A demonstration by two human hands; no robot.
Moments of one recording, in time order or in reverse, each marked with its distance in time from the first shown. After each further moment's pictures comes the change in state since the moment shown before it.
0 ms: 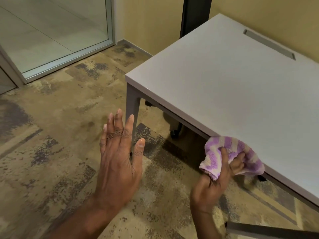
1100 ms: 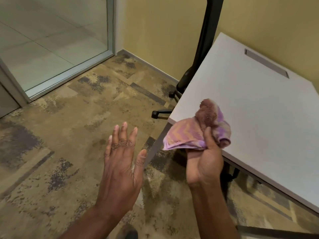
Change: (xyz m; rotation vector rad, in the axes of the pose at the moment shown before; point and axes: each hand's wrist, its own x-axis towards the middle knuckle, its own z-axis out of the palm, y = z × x) left_hand 0.101 -0.114 -0.125 -0.134 -0.127 0.007; right_hand 0.004 -0.231 0.173 0.968 -0.108 0.767
